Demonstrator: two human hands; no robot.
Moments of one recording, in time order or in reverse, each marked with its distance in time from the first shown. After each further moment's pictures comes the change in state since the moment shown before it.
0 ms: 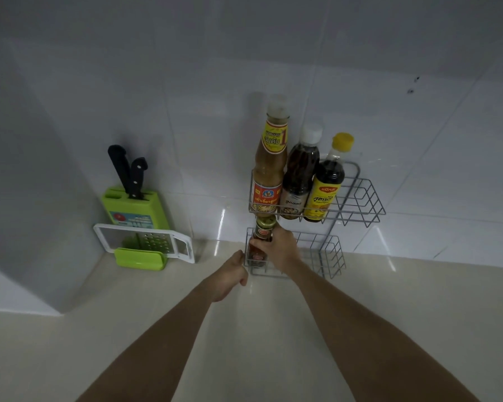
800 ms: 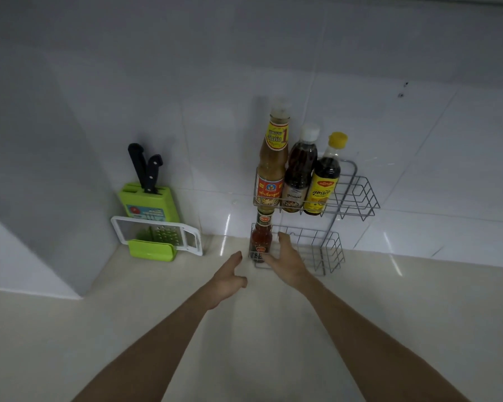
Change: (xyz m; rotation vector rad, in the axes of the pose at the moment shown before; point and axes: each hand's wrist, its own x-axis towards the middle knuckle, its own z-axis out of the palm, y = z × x) left_hand -0.039 -0.032 -0.003 0.090 0.086 0.094; right_hand -0.060 0.004 -0.014 0.099 -0.158 0.031
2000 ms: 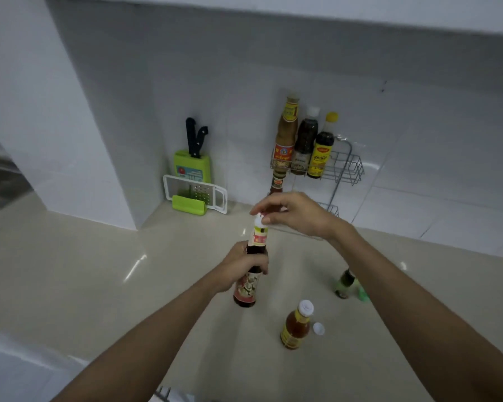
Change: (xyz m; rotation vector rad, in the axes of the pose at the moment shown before) left_hand -0.208 -0.017 0.064 -0.230 0.030 0.290; right_hand -0.183 -0.090 -0.061 -0.148 -0.383 -0.621
